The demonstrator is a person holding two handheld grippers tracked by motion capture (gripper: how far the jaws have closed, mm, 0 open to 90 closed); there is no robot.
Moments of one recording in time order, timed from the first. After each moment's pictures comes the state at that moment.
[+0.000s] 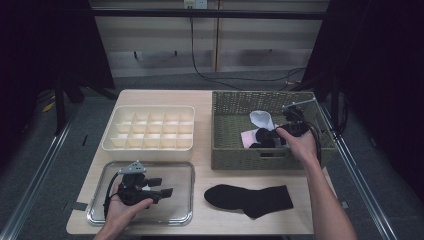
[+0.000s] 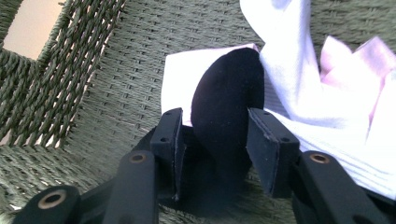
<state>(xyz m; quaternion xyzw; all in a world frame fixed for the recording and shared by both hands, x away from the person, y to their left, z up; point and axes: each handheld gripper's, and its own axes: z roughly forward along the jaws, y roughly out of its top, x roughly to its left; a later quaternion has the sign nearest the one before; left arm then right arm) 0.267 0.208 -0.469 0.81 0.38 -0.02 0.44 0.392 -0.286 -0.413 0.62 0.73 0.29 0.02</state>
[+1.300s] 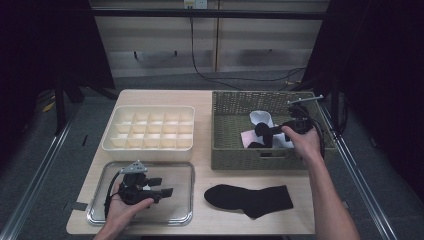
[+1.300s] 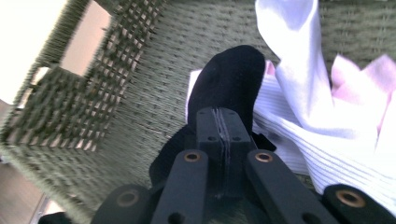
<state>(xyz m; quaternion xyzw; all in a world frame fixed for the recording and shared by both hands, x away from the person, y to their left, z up) 0.268 0.206 -0.471 0.81 0.38 -0.02 0.44 0.386 -0.292 -0.394 0.61 0.72 0.34 0.01</state>
